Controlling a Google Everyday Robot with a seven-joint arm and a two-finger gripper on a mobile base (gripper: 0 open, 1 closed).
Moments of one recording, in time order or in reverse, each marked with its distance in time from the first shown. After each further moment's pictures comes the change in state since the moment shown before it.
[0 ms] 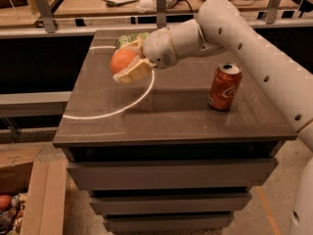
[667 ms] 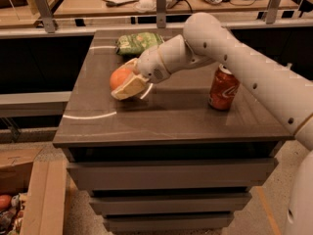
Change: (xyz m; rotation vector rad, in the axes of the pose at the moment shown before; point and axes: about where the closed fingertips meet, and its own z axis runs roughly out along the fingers) arm 0.048 0.008 0.031 0.005 0.132 0.124
